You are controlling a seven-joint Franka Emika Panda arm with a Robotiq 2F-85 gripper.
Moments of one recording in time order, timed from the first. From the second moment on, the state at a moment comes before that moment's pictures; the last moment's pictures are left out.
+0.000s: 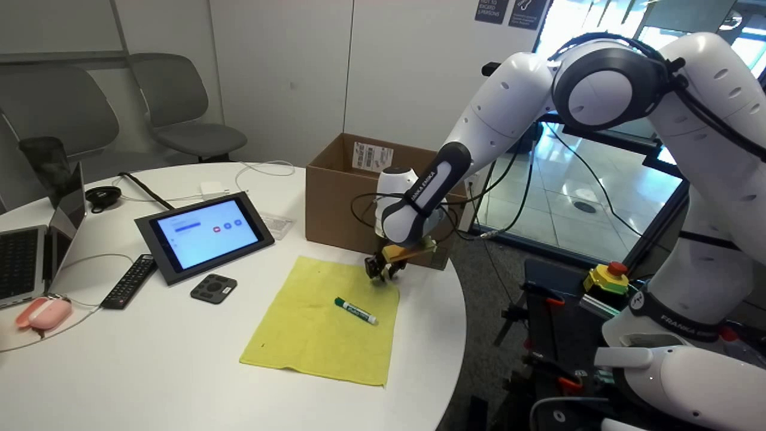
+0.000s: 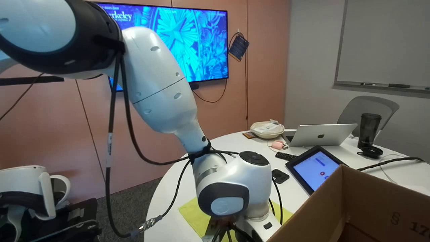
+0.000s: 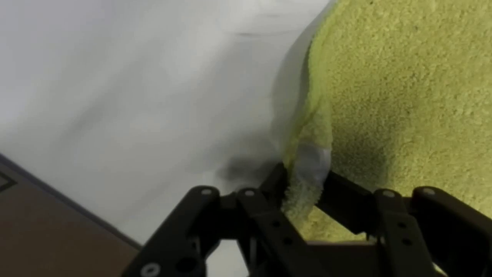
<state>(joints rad) 0.06 0.91 -0.16 -1.86 0.22 2.70 0.45</state>
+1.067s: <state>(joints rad) 0.14 0.90 -0.13 -1.81 0.20 2.70 0.45</state>
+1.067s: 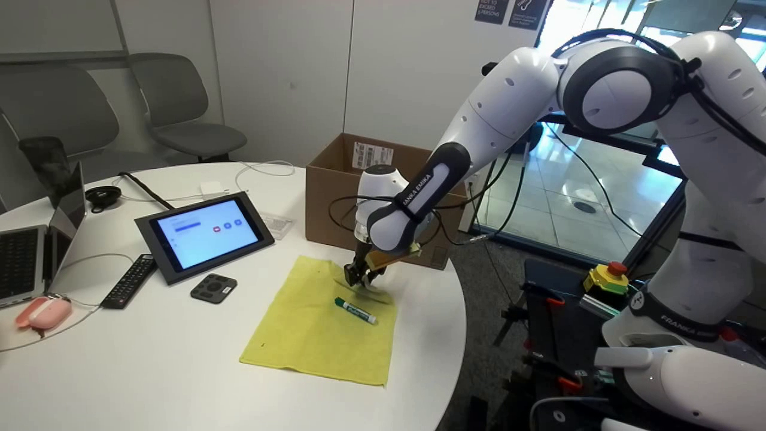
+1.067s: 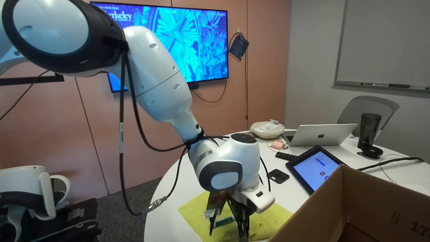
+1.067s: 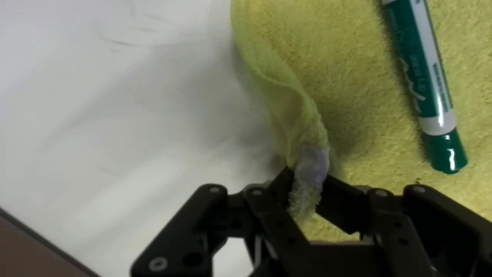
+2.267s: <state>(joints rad) 0.15 0.78 0.06 -1.82 0.14 2.58 0.18</state>
